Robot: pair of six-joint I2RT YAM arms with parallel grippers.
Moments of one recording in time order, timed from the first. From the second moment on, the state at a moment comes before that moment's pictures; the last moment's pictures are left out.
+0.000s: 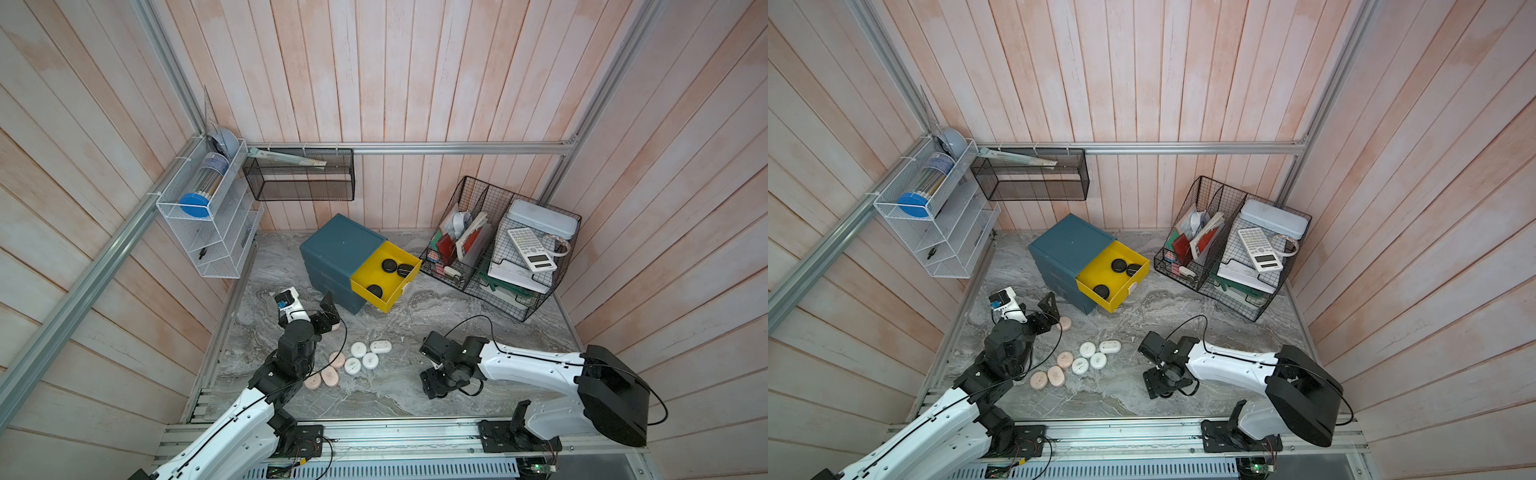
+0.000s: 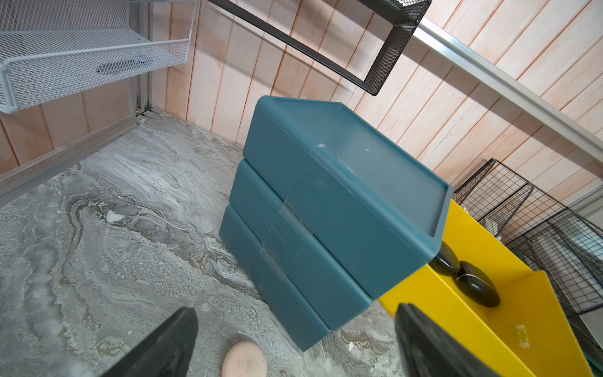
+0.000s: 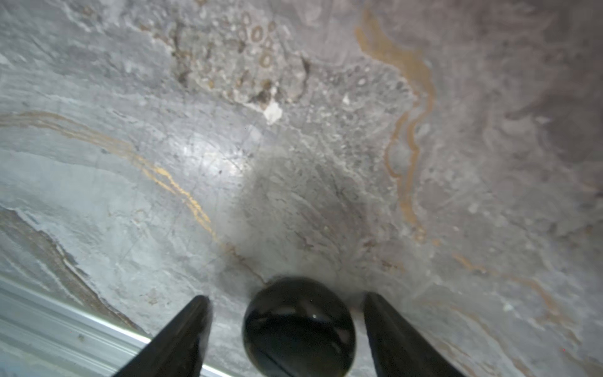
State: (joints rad) left arm -0.55 0.71 0.41 0.07 -0.53 -0.54; right arm 1.02 1.40 0.70 -0.70 -0.07 0.64
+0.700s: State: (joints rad) left arm -0.55 0.71 0.41 0.07 -0.53 -0.54; right arm 1.06 1.43 0.72 -0.79 -0.05 0.67
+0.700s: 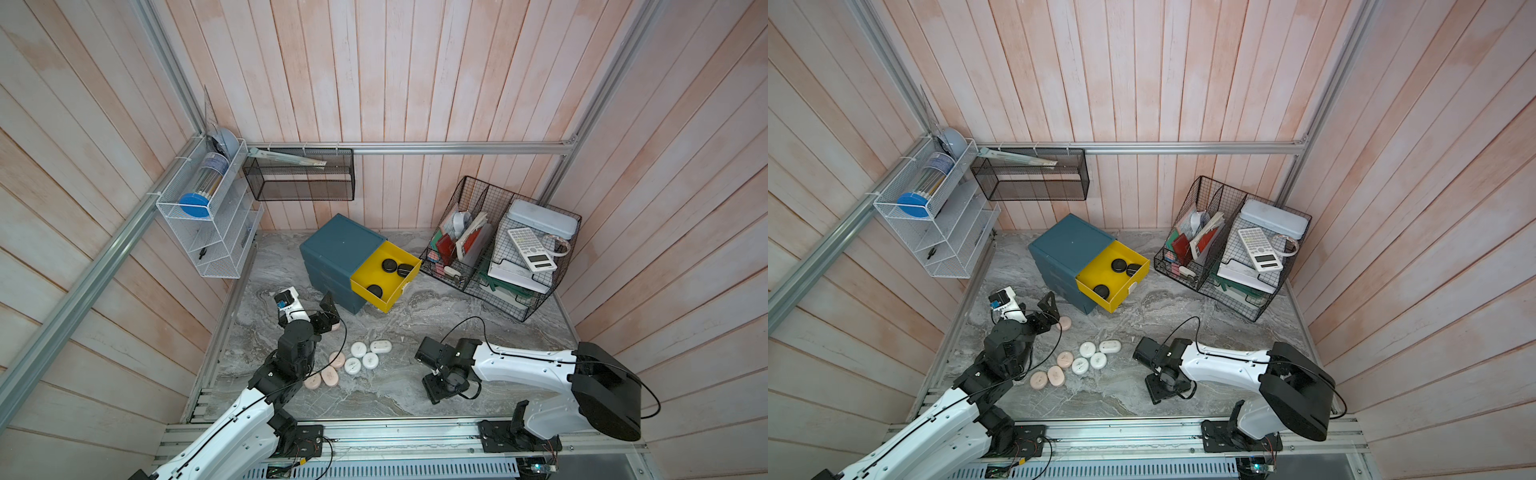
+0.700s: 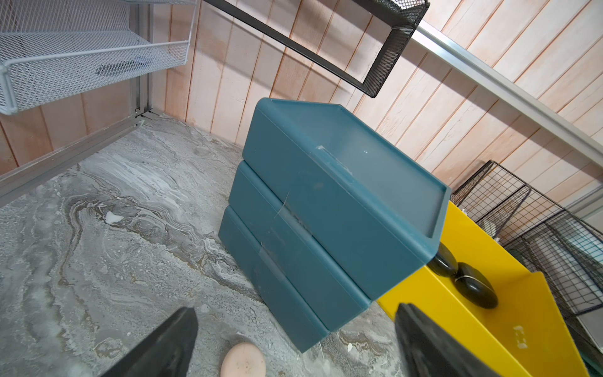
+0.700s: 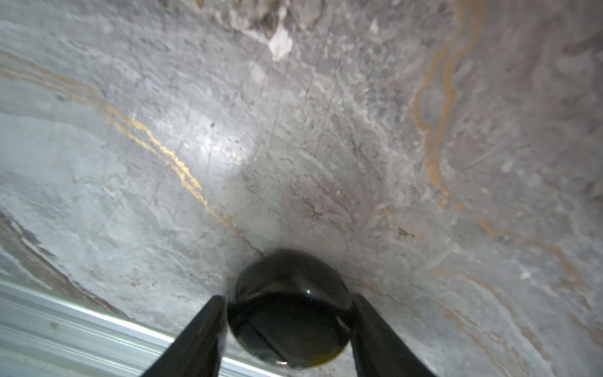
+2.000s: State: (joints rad) left arm -0.55 0.68 0.41 0.07 -0.53 -0.54; right arm 0.89 1.24 1.29 -0.77 0.19 0.49
